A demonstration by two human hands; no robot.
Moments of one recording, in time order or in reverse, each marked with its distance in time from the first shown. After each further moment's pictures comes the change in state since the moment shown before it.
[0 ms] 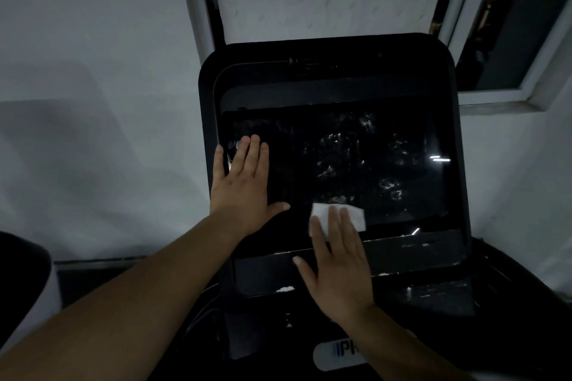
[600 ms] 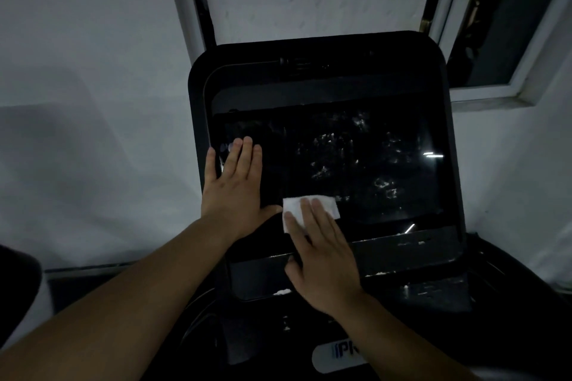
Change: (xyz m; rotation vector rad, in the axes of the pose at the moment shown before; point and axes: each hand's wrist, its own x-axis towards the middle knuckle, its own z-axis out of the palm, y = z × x) left_hand 0.000 -0.004 -0.002 -0.006 -0.010 0.030; right_hand 0.022 -0.010 -0.009 0.089 -0.009 -0.125
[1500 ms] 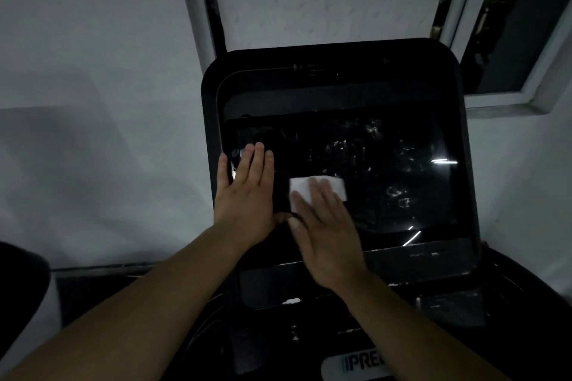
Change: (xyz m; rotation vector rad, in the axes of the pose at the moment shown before) left_hand -0.001 0.002 -0.002 -0.048 -0.006 -0.010; right_hand 0.050 -0.003 -0.013 0.095 0.092 0.036
